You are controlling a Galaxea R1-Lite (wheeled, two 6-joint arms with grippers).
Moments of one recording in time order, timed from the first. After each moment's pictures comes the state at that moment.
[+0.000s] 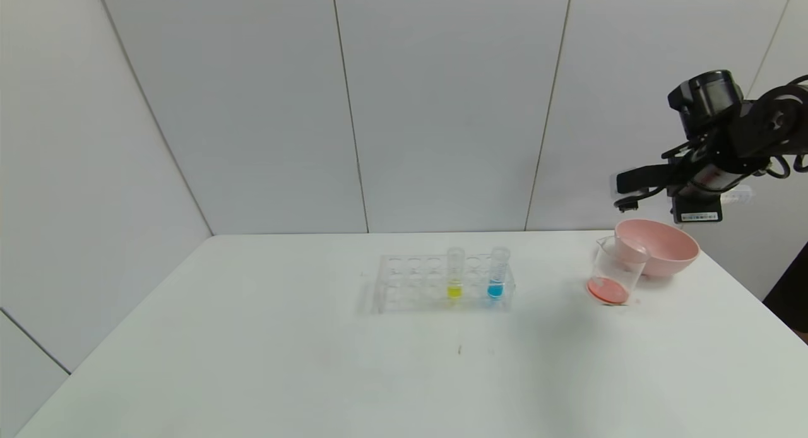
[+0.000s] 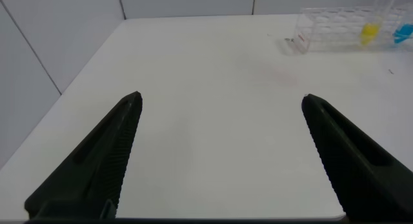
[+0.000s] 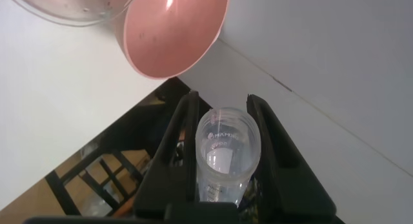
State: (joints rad) left arm 0.00 0.00 0.00 0.00 0.00 0.00; right arm 0.05 2.10 -2.00 0.67 -0.44 -1.43
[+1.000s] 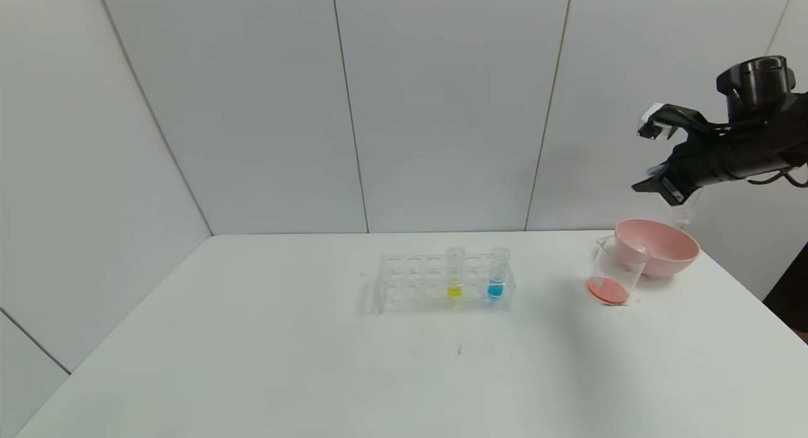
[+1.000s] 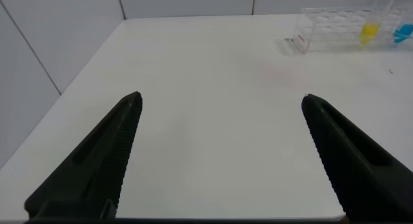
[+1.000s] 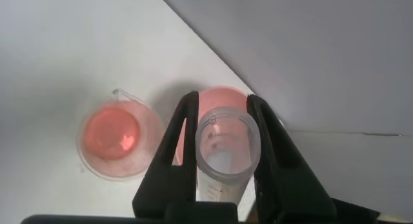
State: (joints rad) left arm 0.00 0.00 0.00 0.00 0.00 0.00; right arm -0.06 2.08 -1.98 0.49 0.18 -0.76
